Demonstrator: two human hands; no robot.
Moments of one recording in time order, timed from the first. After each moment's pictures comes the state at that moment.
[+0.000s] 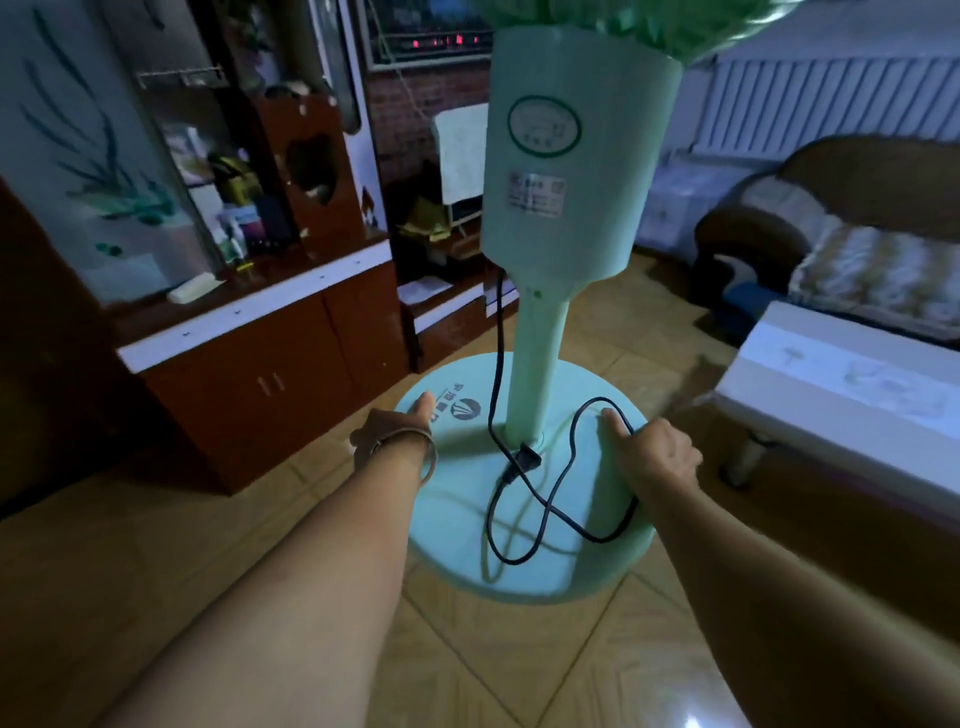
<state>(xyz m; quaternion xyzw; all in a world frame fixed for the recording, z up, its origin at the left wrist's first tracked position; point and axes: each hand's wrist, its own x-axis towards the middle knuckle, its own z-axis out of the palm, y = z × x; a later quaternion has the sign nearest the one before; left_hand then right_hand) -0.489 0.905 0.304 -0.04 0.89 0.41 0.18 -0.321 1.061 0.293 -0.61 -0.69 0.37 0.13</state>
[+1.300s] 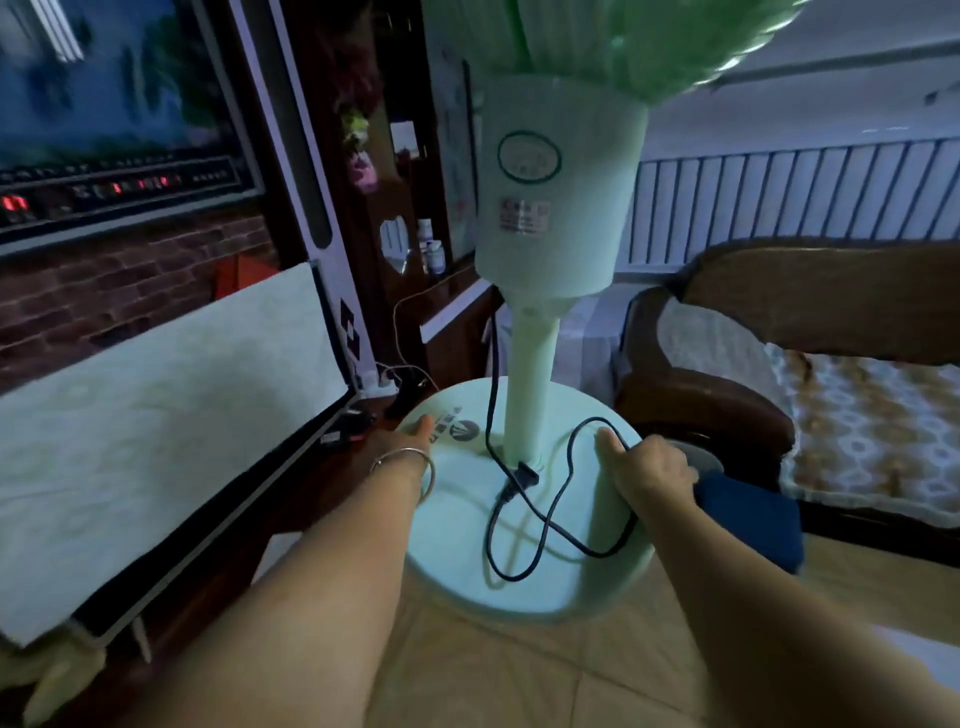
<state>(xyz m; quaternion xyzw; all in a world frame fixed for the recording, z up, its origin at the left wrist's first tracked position) -1.119 2.084 0.360 0.16 0.89 0.36 0.20 -0.910 2.173 0.337 -0.69 -0.60 0.34 0.20</state>
